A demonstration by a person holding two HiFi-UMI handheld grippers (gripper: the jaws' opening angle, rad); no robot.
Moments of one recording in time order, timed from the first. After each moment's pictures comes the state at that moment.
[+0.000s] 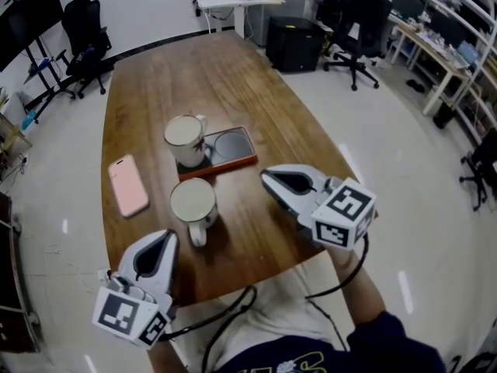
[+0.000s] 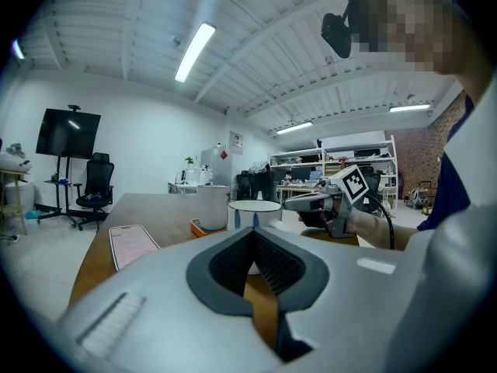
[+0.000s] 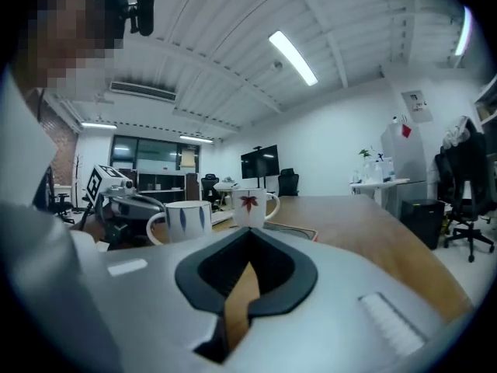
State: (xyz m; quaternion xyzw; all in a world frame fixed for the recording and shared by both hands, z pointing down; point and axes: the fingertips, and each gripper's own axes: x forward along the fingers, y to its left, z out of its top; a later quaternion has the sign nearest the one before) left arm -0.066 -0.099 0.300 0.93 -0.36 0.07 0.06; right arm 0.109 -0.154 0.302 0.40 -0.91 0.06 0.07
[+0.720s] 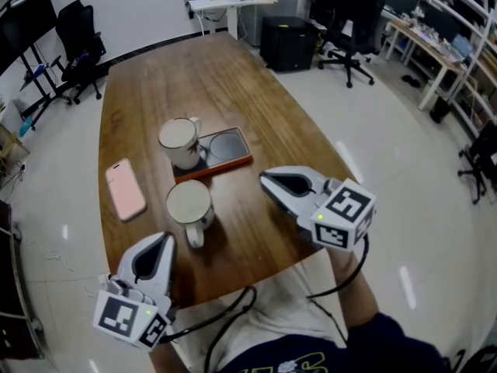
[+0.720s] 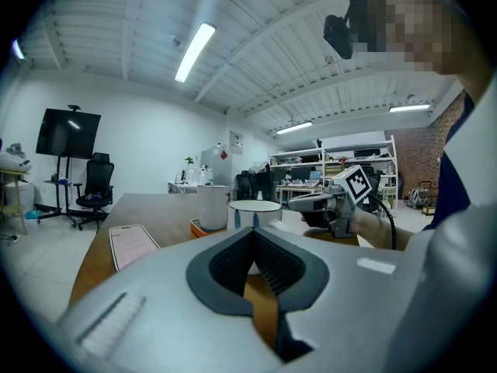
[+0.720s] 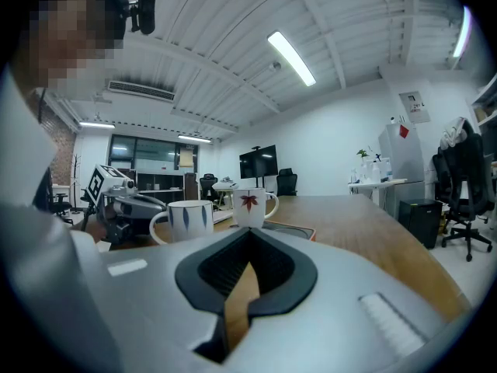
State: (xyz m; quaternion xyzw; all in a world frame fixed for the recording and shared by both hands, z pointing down) left arm -0.067 -0.098 0.299 0.93 -0.36 0.07 0.06; right arm 0.114 -0.147 0.301 0.41 -0.91 0.06 0.07
